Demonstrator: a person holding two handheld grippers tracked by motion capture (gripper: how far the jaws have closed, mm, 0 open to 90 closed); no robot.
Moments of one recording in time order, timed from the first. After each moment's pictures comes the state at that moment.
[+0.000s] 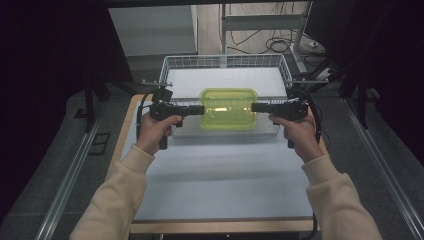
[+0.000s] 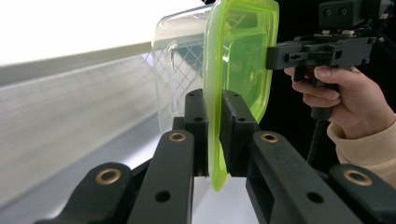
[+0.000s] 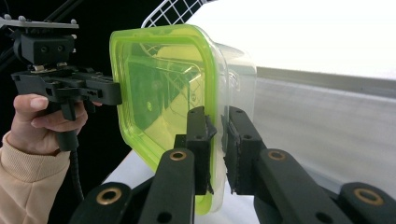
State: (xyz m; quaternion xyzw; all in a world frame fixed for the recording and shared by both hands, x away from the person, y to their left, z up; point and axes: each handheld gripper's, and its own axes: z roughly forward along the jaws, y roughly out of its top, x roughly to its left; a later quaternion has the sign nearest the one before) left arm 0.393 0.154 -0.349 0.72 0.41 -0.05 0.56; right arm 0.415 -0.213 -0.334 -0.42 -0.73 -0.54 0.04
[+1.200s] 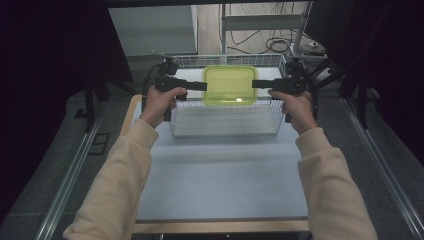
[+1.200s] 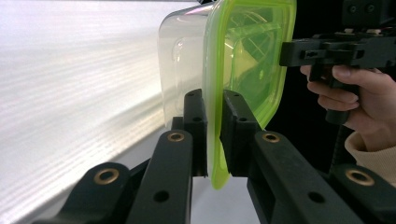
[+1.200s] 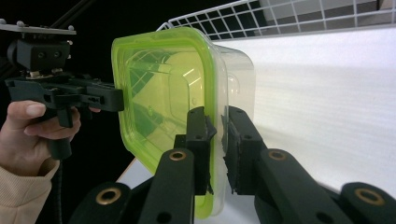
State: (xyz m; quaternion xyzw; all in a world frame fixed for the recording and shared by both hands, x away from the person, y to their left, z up) left arm 0.462 0.152 -0.320 0.73 0.42 -0.05 0.53; right arm 0.472 -0.210 -0.307 -0.44 -0.71 -0.54 0.02
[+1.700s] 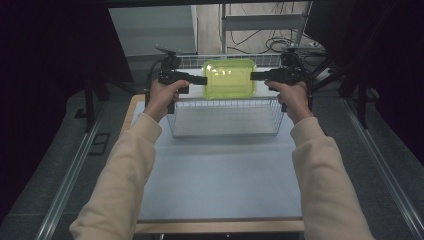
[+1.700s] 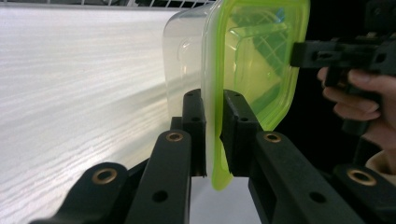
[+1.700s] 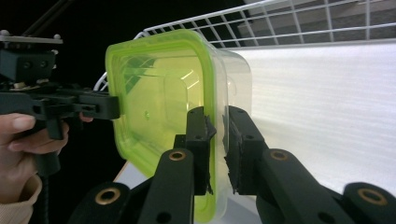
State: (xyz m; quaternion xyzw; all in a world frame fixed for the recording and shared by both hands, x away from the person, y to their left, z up) left arm 0.489 0.149 -0.323 0.71 0.46 -0.06 0.53; right arm 0.502 -0.201 -0.302 -0.47 -0.71 -0.52 0.01
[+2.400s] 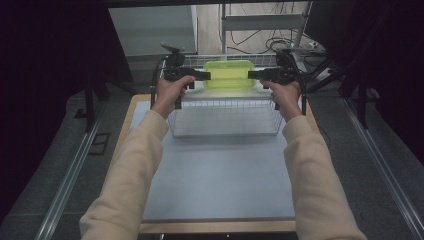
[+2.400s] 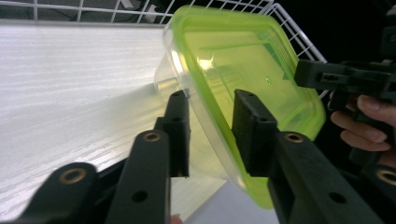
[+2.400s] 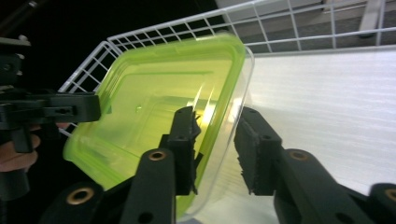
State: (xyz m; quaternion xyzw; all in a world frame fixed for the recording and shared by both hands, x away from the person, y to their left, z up) left arm 0.511 0.137 -0.331 0.70 0.50 -0.03 0.52; right arm 0.521 -0.192 -0.317 -0.50 -0.70 -0.51 -0.03
